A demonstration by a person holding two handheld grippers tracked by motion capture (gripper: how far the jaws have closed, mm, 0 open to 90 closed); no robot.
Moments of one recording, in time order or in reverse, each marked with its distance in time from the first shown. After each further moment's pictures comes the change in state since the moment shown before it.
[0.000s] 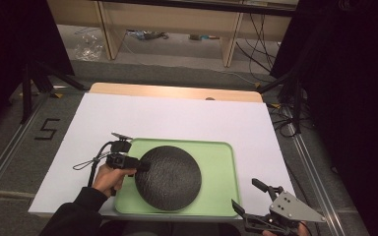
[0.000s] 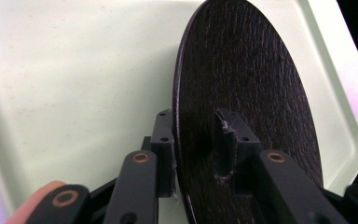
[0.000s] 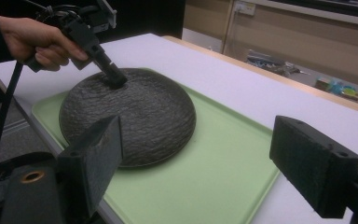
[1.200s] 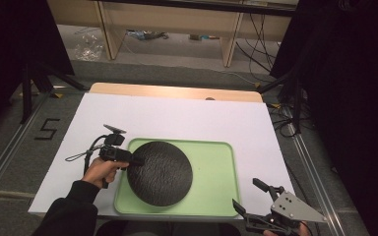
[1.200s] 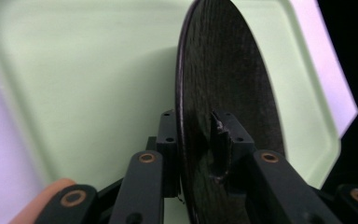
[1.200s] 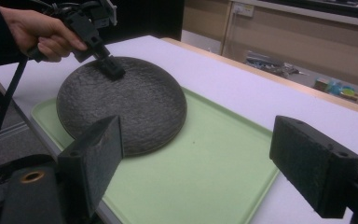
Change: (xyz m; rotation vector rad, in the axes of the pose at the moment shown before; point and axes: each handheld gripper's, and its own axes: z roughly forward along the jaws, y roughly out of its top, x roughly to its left) left arm 0.025 0.016 -0.020 0.051 -0.068 -0.023; right arm -0.001 0.000 -0.002 0.002 0.001 0.007
